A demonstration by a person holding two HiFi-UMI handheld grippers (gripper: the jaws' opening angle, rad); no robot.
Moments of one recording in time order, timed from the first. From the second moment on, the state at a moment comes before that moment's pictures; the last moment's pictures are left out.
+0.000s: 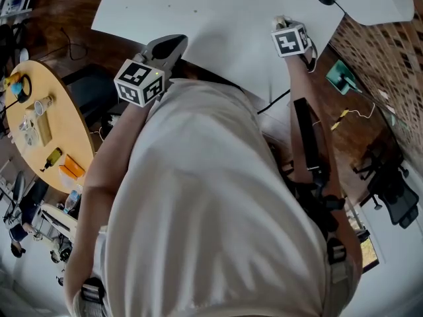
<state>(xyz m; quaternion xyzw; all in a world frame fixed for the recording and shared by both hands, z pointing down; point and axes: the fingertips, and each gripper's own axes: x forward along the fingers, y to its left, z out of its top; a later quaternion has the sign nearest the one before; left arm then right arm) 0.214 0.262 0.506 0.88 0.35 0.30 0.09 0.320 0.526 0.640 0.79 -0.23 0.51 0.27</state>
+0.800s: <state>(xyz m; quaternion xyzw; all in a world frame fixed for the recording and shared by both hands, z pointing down) 0.236 0.261 0.510 0.87 0.39 0.29 0.11 0.264 0.432 0.625 0.73 -0.39 0.54 0.16</state>
